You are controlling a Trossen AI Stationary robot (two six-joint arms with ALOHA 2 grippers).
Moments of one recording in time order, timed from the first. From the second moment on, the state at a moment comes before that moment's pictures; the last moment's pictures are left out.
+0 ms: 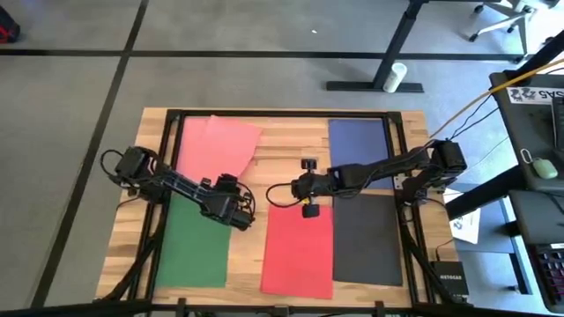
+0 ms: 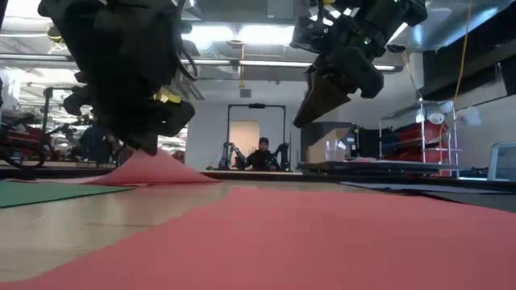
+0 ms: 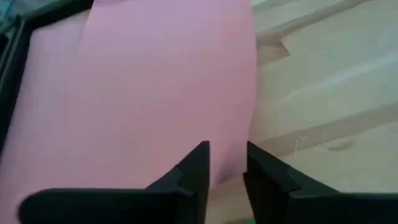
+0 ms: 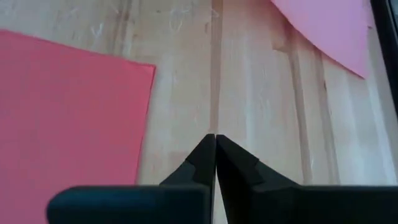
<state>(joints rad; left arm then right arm) -0.31 1.78 0.99 -1.00 -0.86 -1.66 0.11 1.65 1.05 -0.35 0.27 -0.11</state>
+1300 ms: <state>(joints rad) -0.04 1.78 0.99 -0.35 -0.71 -0.87 0.10 1.65 1.05 -0.34 0.25 -0.11</state>
